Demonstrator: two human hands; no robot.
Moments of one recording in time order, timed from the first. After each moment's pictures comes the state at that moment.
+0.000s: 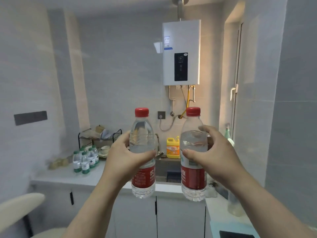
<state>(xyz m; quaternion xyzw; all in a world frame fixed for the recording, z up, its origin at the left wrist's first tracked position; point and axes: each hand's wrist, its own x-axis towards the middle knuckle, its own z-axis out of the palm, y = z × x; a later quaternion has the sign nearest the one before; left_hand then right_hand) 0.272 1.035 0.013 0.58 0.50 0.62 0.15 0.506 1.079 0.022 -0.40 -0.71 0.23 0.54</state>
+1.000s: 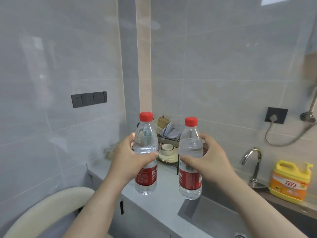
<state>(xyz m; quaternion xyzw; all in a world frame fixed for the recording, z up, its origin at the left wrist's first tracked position) -0.168 1.380 -0.046 0.40 0.68 0.61 0.05 0.014 1.528 -0.045 -0.30 -0.78 0.39 0.38</state>
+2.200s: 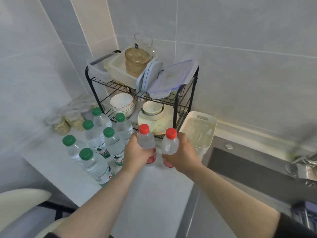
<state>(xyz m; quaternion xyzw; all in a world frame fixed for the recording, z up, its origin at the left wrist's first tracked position) -0.388 1.774 -0.372 0.27 0.83 0.46 0.17 -0.238 1.865 -0.360 -0.44 -0.76 0.43 0.19</state>
